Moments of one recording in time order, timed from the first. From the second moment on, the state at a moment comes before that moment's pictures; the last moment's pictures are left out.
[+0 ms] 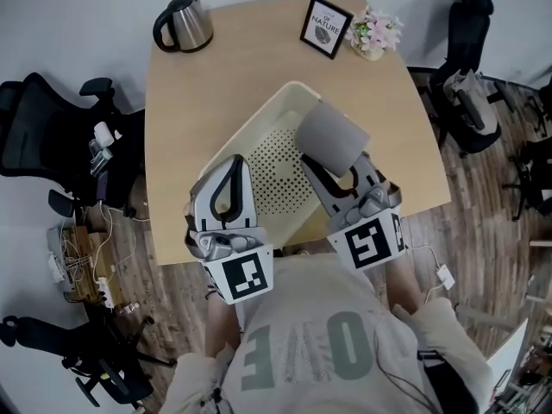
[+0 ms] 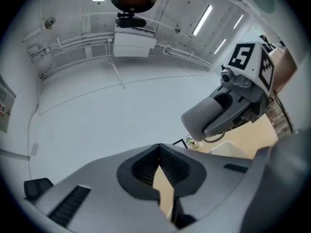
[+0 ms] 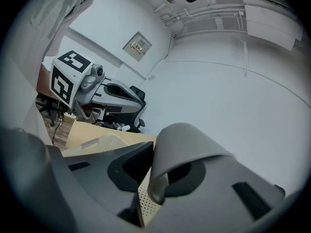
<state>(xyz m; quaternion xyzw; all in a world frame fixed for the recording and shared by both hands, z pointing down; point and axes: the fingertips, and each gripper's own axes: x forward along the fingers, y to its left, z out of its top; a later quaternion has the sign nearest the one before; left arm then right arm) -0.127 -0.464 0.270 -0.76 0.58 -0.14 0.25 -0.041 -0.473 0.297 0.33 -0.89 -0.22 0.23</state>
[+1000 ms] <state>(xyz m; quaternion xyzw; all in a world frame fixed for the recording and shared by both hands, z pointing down) -0.205 -0.472 0.339 -0.74 0.62 -0.15 0.19 -0.079 -0.503 0.508 -0.01 -0.81 -0.14 0.57</state>
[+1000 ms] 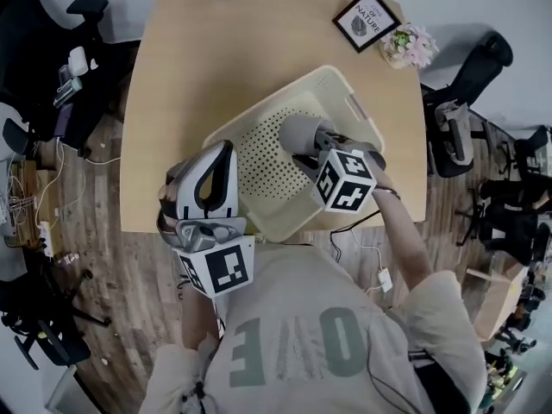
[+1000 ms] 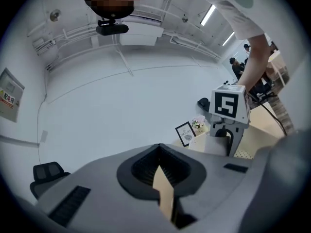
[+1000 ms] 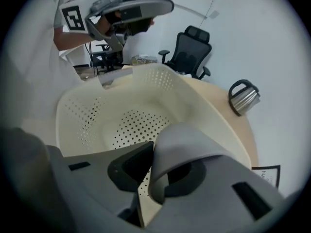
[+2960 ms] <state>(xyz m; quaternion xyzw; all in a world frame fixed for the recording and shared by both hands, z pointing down) -0.162 -0.476 0.249 -0.76 0.58 -0.10 0.26 -0.085 -0.489 0.292 0.29 -0.88 -0.22 0.30</state>
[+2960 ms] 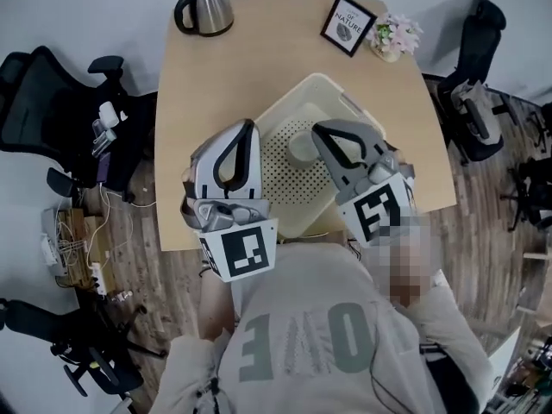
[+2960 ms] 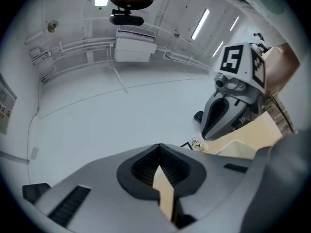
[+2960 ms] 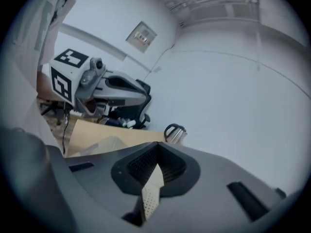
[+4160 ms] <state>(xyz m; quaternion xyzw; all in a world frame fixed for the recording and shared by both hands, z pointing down) -0.081 -0.466 0.245 -0.81 0.50 -0.13 0.27 -0.015 -0.473 0.273 0.44 -0.86 -0.18 0.16</state>
